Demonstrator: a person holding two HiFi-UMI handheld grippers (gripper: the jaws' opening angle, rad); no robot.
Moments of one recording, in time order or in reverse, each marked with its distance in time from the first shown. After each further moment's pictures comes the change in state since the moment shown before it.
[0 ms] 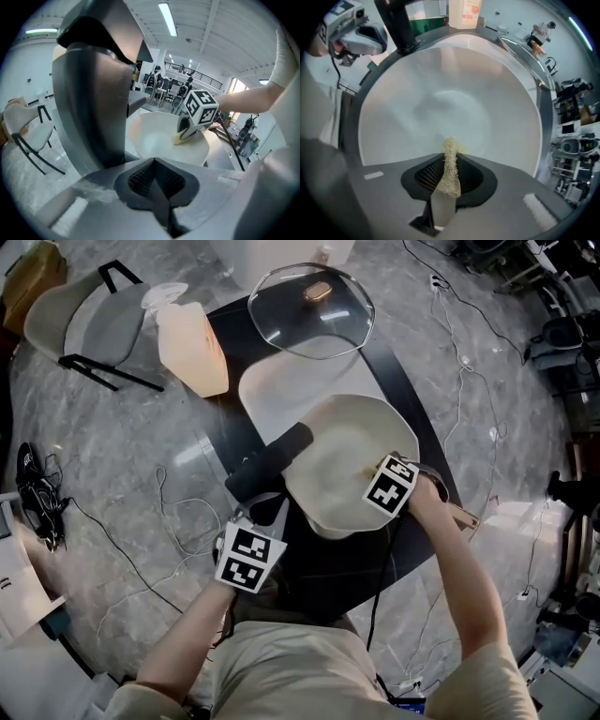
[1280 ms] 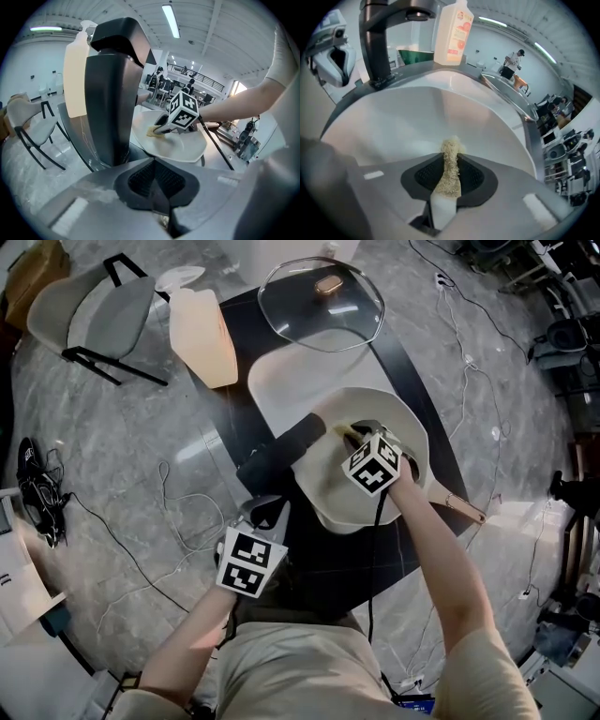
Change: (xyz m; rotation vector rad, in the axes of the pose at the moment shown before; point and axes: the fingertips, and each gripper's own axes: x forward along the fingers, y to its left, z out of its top) left arm -0.015 -0.001 -0.020 -0.031 -0.013 0.005; right arm 0.008 -0.041 0.109 0.091 -0.419 -0.227
